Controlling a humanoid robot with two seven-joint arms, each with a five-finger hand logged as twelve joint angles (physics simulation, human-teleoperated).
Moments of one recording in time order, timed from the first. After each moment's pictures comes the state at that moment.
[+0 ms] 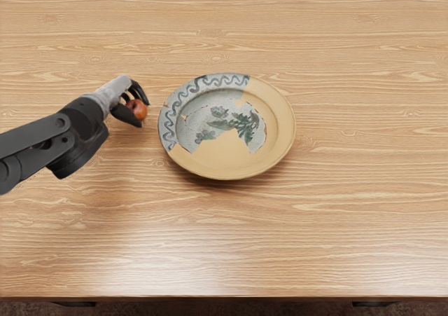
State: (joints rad) left arm -0.96 0.49 -0.35 -1.32 1.19 0.23 0.61; right arm 0.02 0.00 0.04 0.14 -0.04 -0.01 -0.27
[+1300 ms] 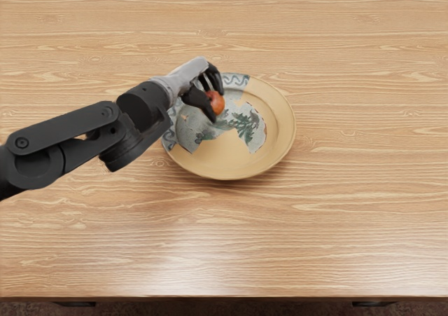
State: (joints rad) left arm -1.05 0.30 -0.39 -1.41 1.16 0.22 0.61; right arm 0.04 0.00 0.04 0.15 -0.04 -0.01 -0.27
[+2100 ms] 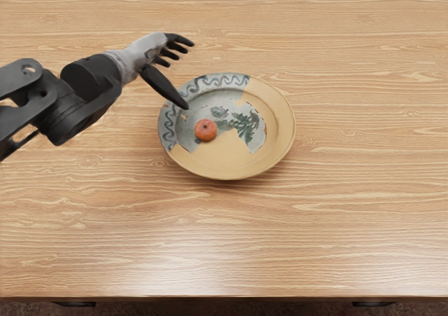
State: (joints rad) left arm -1.06 0.52 -0.52 -1.53 0.89 0.17 0.61; right arm 0.05 0.00 0.05 0.15 -0.04 -0.01 -0.27
